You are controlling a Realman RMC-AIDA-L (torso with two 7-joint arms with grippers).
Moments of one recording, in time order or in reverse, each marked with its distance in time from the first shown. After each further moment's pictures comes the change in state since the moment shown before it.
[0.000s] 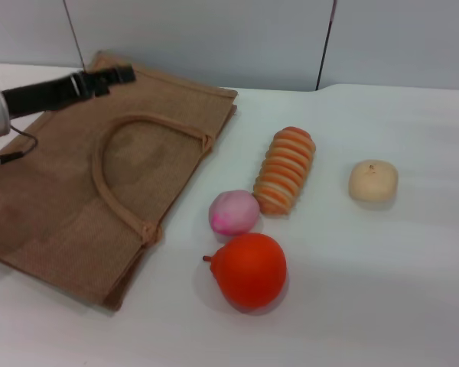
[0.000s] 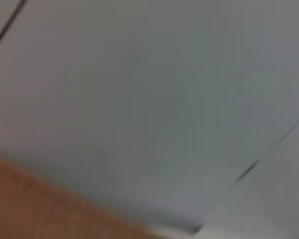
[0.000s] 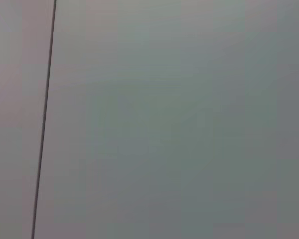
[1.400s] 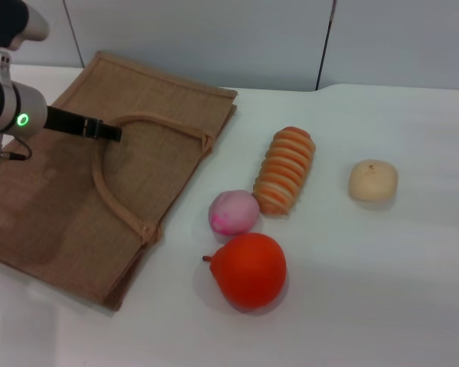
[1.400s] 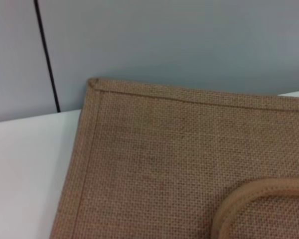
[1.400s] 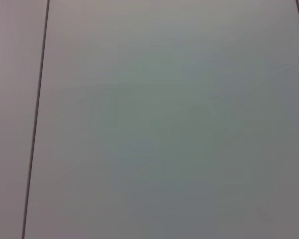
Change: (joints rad) left arm -0.154 -0.119 -0.002 0.242 1.058 0.247 -0.497; right arm -0.003 -0.003 0.002 -0.003 0.014 -0.008 0.000
